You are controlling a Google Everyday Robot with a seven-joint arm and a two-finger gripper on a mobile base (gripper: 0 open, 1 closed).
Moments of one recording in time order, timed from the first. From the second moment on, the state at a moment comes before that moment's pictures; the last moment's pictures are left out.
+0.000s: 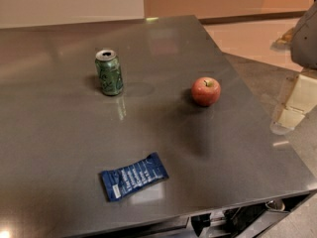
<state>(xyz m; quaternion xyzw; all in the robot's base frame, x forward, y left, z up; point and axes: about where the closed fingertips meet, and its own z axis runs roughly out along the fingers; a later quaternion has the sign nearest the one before) 0.438 -0.216 0.978 -0.60 0.78 -0.04 0.16</state>
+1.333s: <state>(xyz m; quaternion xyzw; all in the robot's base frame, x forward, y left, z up) 0.509 -0.212 0.949 -0.60 0.78 0.02 0.18</state>
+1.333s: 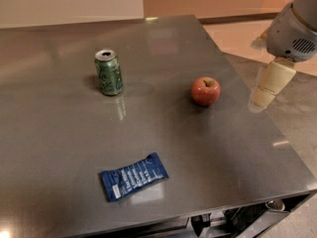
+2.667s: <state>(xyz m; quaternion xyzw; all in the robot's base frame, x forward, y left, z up) 0.573 -0.156 0.869 -0.63 0.75 0.09 0.20</state>
